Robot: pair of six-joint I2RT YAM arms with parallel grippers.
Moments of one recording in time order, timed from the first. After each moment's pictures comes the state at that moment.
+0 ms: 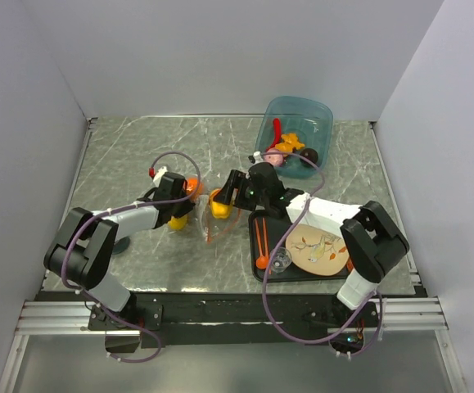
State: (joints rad) left arm -0.42 1.58 0.75 0.04 -0.15 -0.92; right arm 0.68 1.66 0.98 0.11 -0.15 0.84
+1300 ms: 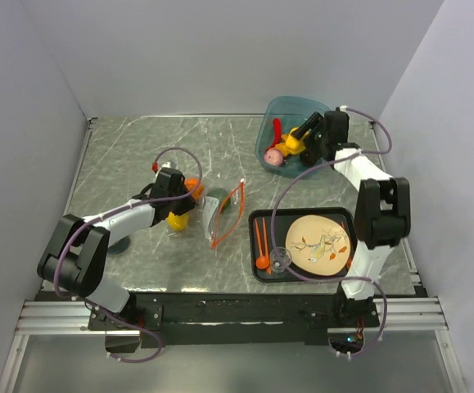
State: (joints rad) left arm -0.42 1.51 0.79 -0.05 -0.03 -0.85; right arm 0.07 1.89 1.40 -0.06 -0.09 0.76
